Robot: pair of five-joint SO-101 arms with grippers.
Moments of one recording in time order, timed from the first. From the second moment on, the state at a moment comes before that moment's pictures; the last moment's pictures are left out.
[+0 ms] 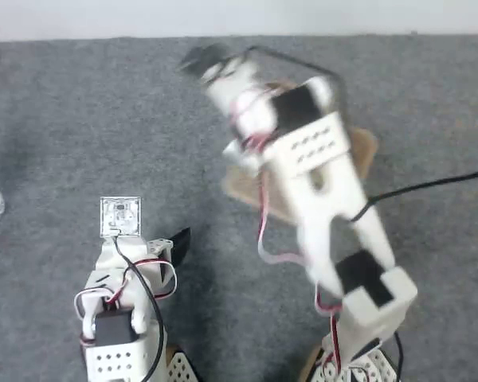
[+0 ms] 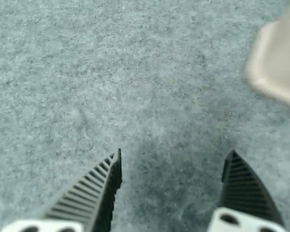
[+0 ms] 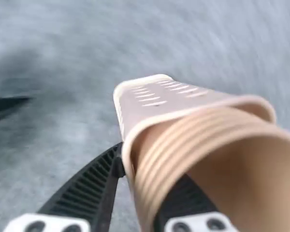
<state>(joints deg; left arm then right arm) -10.6 -103.3 96.7 61.9 4.0 -36.0 9.2 -36.7 100.7 26.9</state>
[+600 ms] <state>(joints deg) -10.7 -103.3 96.7 61.9 4.0 -41.8 4.6 -24.3 100.0 25.4</state>
